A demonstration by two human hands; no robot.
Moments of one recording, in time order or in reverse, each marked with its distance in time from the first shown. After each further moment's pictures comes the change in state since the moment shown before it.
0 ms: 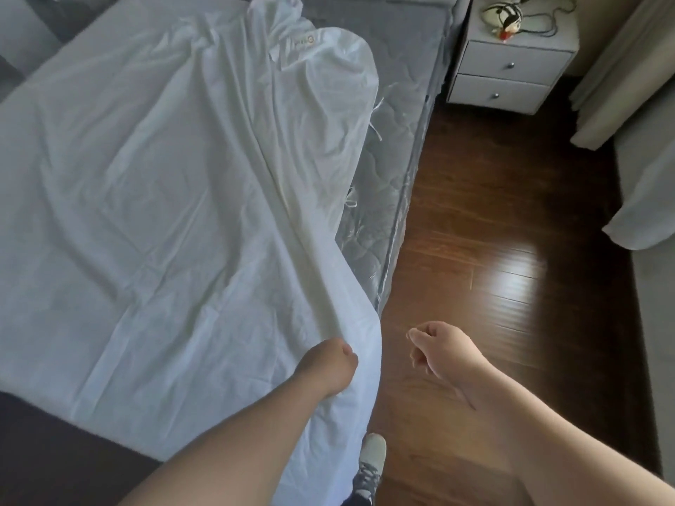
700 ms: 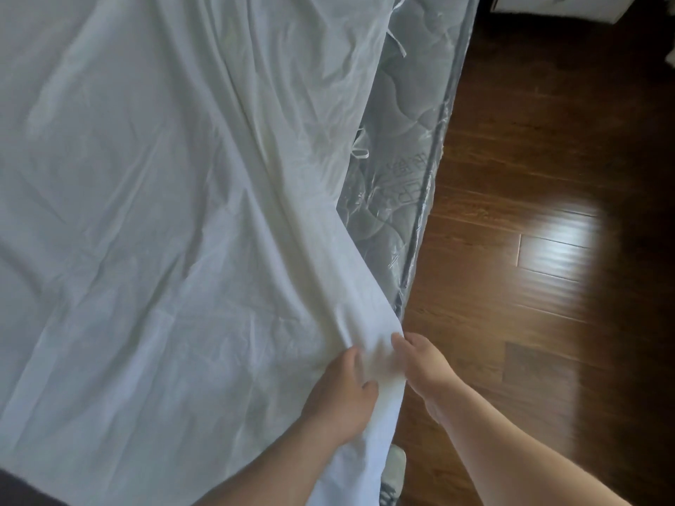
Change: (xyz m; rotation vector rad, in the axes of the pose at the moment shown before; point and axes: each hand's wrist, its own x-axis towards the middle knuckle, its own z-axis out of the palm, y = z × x) left_hand 0.162 -0.047 0.087 -0.175 -0.051 -0.066; right_hand 0.204 0.083 0.126 0.221 -0.171 0.206
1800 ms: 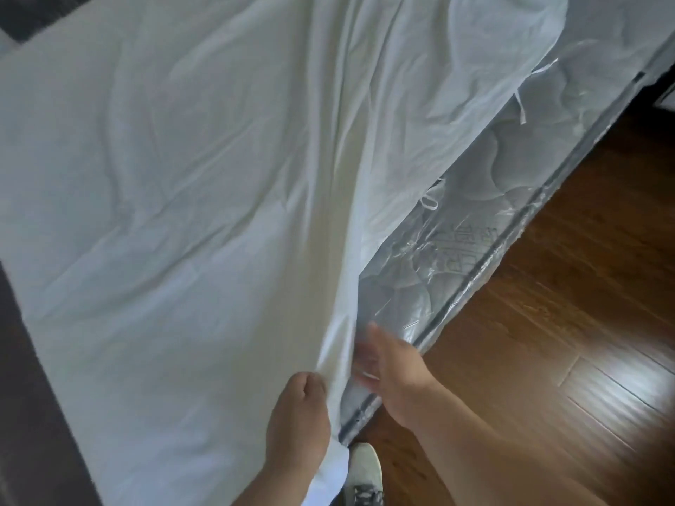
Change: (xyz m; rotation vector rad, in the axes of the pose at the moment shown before) left_hand 0.011 0.041 0.023 -0.579 0.686 -0.435; right_hand 0.051 -0.092 -0.009 0.036 -0.481 -0.023
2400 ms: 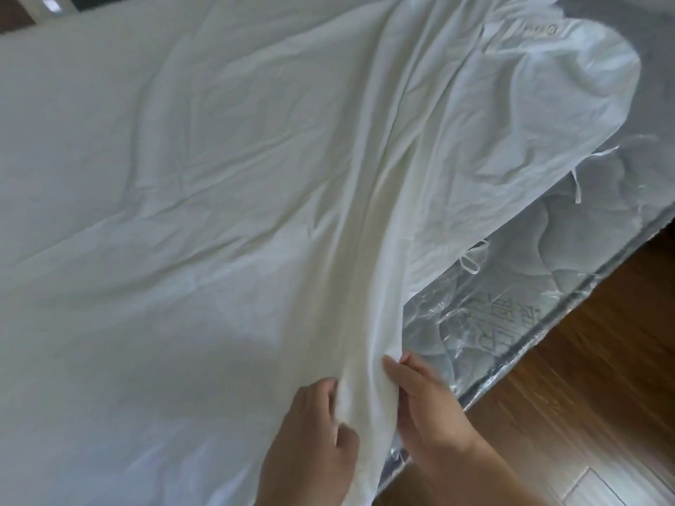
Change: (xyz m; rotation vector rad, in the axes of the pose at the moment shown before) left_hand 0.033 0.037 0.006 0.129 -0.054 0.272; right_hand 0.039 -0.047 -0.015 0.162 -0.197 -0.164
